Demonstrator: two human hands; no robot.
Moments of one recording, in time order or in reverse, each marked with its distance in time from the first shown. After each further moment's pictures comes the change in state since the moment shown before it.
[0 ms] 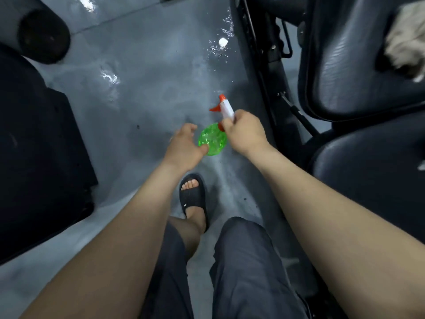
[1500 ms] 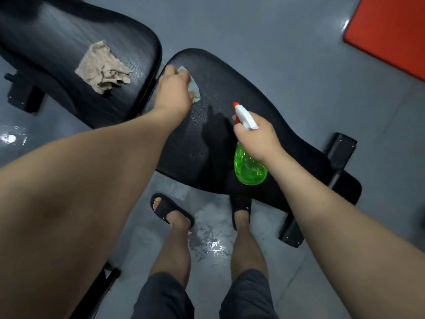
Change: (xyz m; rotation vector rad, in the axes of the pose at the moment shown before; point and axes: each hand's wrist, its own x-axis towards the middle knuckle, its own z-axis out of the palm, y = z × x) left_hand -0.136 0.364 0.207 0.773 -0.099 0.844; right_hand -0.301 0.249 -0.256 0.756 0.407 0.532
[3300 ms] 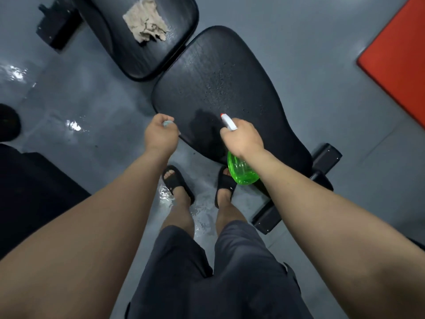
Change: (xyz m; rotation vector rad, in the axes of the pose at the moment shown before) left_hand -0.236 -0.001 -0.013 -0.872 0.172 -0.810; right_hand -0.083 -0.005 0.013 -0.511 -0.190 -0.110
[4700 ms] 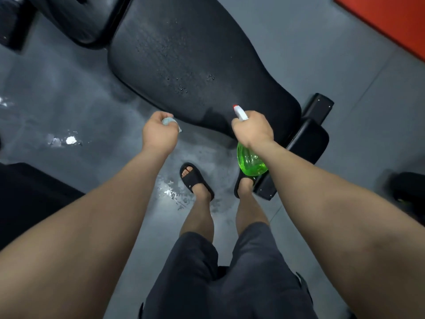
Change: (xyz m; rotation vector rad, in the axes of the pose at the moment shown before) left_hand -0.076 -0.083 0.042 0.188 -0.152 0.089; right_hand -0.062 0.144 0.042 0.097 0.154 0.214
